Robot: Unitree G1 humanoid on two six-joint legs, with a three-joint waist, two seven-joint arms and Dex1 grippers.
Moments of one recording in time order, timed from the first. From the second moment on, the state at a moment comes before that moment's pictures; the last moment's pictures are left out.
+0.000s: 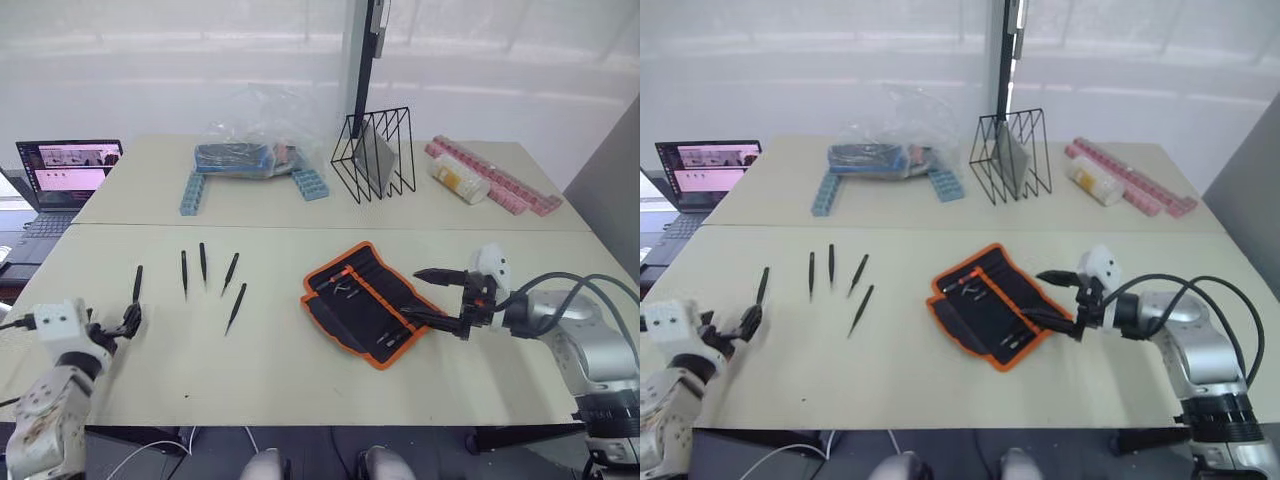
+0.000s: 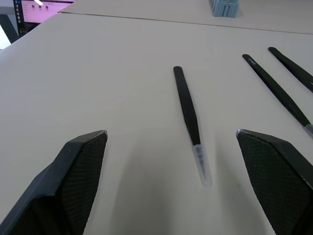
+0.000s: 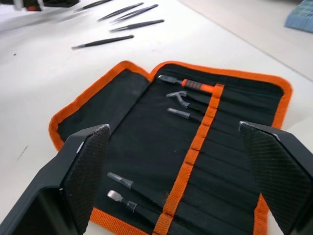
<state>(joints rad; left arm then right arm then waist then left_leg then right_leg) 0.00 0.48 0.53 -0.02 -0.37 0.39 -0.28 -0.32 -0.74 -0.04 -0.02 0.47 0.36 1.16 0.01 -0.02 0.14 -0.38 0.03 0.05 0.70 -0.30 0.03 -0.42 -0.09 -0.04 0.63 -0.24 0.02</state>
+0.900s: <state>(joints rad) -0.17 0.50 0.45 0.07 -0.32 0.56 -0.23 -0.29 -0.73 -0.04 -0.08 0.47 0.40 1.11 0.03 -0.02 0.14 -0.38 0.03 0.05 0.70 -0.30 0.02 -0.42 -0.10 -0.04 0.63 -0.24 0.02</state>
